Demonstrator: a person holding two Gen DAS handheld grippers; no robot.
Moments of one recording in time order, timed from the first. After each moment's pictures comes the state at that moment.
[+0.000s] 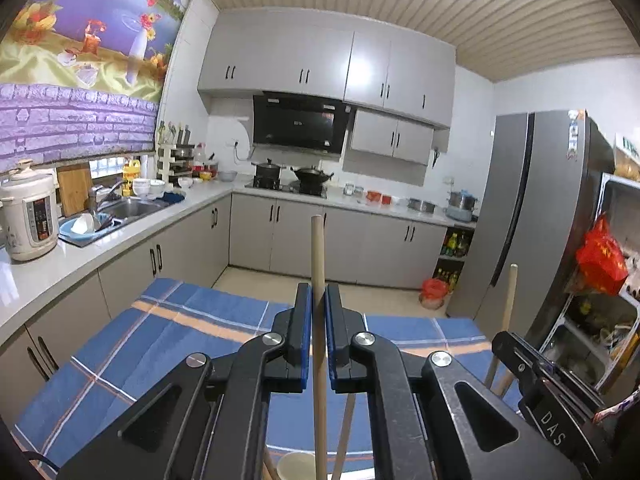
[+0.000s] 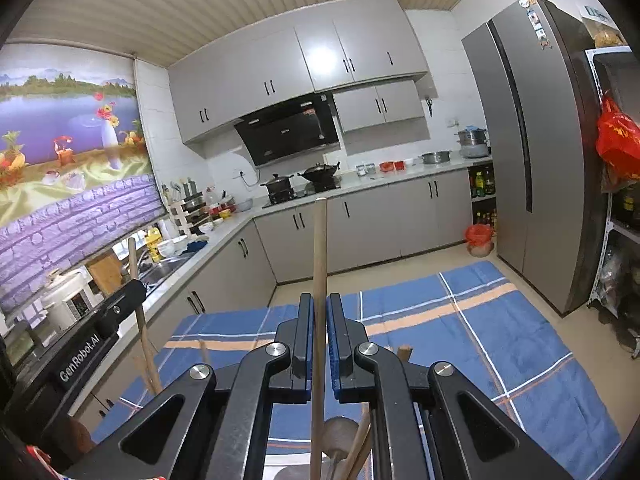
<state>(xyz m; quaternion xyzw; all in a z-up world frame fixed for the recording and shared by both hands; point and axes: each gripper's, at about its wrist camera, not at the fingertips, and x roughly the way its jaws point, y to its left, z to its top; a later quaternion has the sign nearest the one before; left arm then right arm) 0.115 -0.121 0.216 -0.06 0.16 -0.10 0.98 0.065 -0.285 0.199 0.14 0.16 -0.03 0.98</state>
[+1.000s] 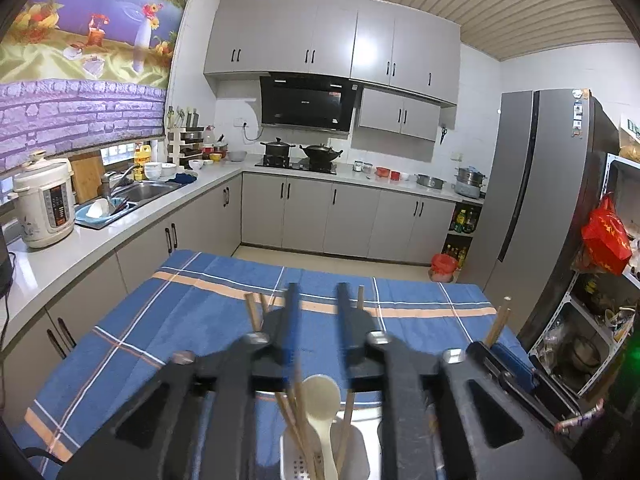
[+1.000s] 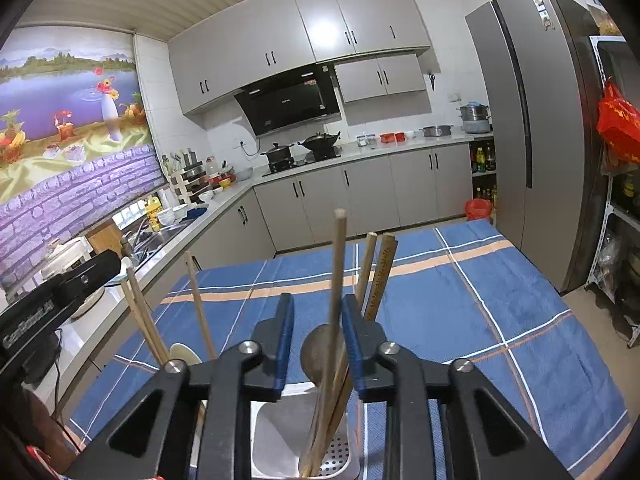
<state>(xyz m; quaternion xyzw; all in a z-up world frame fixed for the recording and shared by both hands) 0.065 -0.106 0.201 -0.05 0.19 -0.08 0.98 0.035 -0.285 0.159 0.13 0.21 -0.01 0.97</state>
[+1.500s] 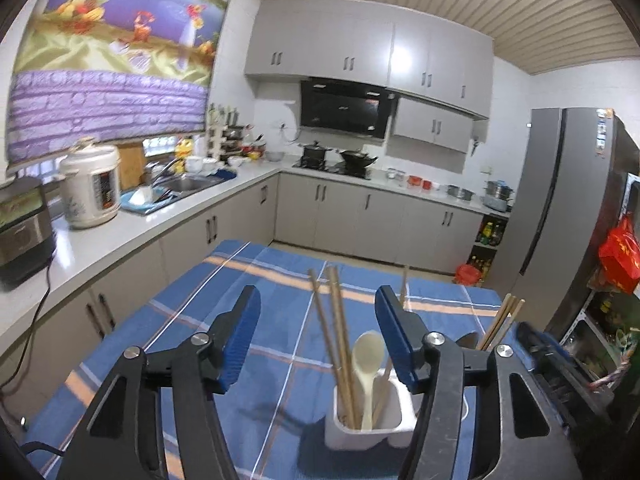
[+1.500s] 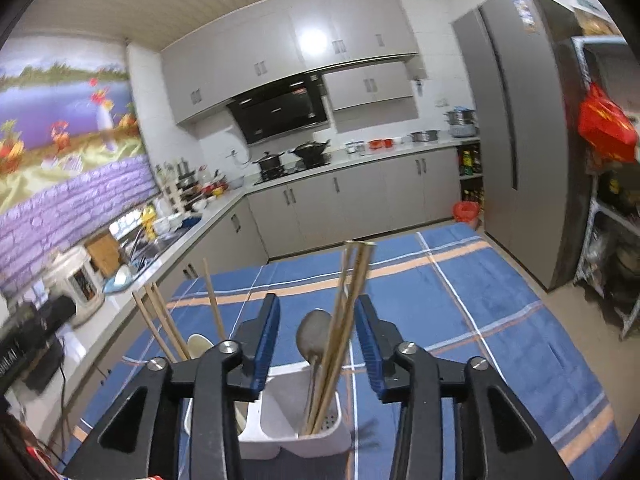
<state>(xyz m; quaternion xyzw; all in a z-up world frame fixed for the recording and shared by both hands) -0.006 -0.059 0.211 -0.07 0.20 -0.02 0.98 -0.017 -0.291 0.179 0.16 0.20 -0.05 0.97</state>
